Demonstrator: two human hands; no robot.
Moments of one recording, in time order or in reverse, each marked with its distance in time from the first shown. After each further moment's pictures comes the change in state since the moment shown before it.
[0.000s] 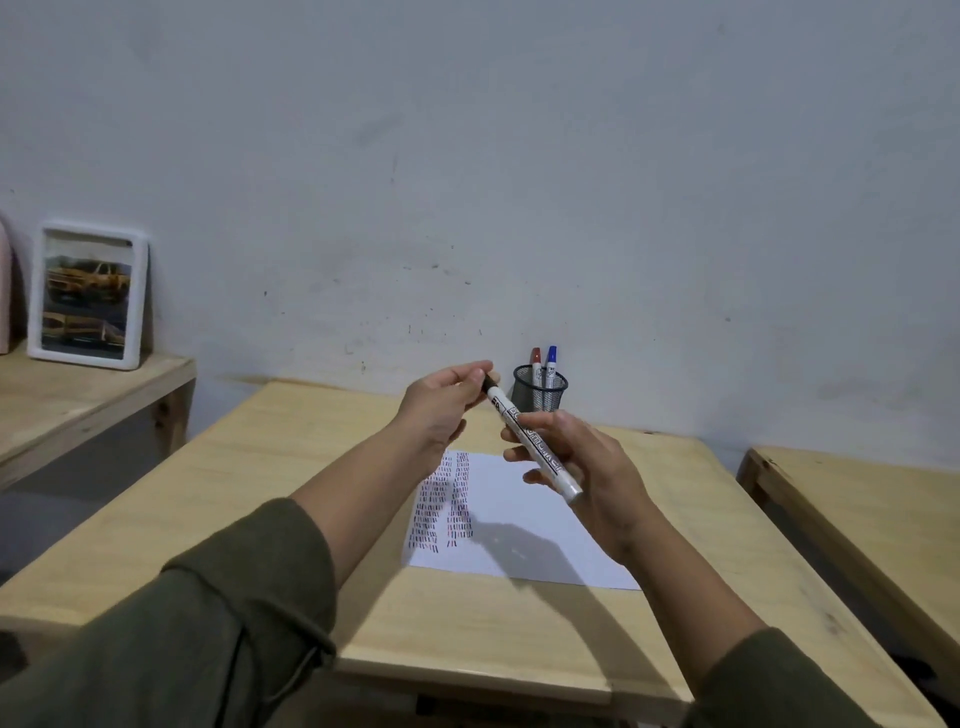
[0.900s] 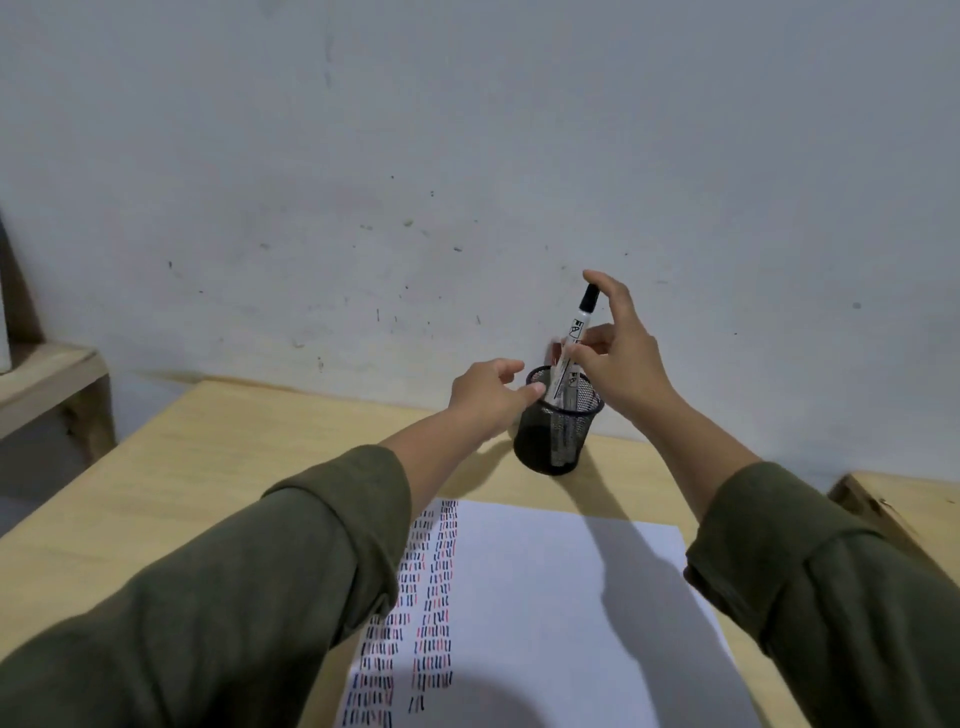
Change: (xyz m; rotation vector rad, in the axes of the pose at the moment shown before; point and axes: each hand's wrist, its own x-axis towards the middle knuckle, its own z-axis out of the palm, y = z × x) left_hand 0.202 -0.054 0.041 0.630 0.002 -0.035; right_hand 0.237 0.041 -0.107 -0.763 0.288 -0.098
